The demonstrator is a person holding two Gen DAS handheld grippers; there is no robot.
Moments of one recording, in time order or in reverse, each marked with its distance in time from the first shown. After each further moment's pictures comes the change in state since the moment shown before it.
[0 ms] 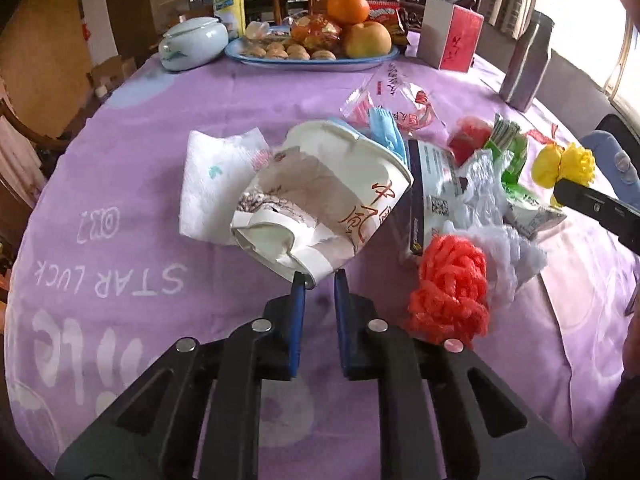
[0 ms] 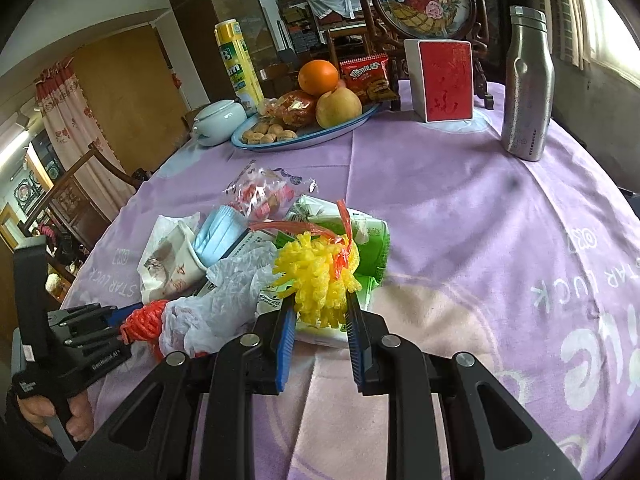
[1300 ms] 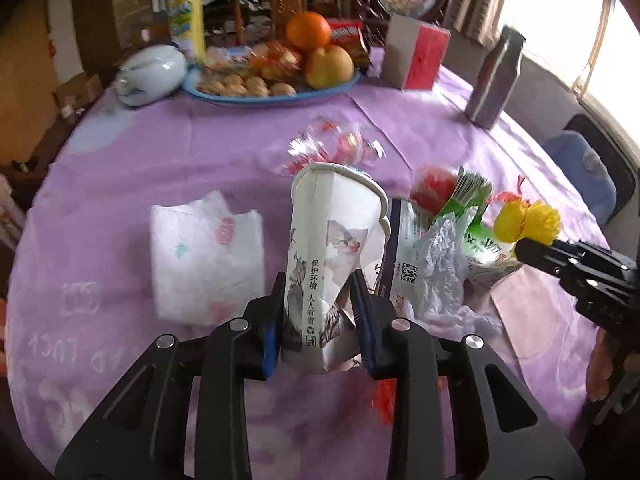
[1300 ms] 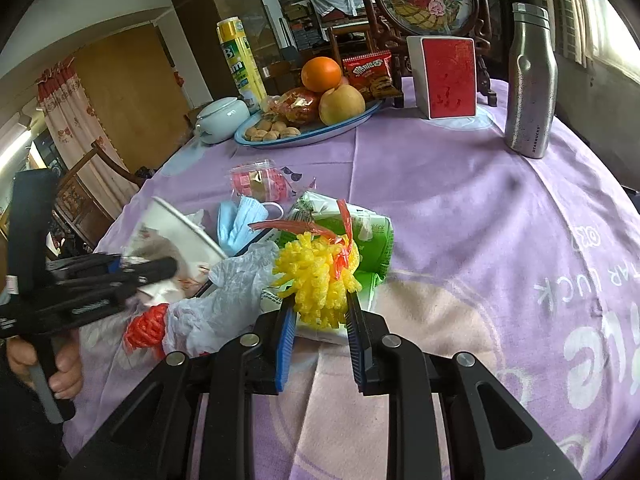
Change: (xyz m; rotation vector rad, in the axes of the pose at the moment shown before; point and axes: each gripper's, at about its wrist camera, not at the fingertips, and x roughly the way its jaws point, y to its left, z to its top) left arm -0.011 -0.007 0.044 0.055 -0.035 -0.106; right arm -0.001 0.001 0.001 -0.006 0.006 0.015
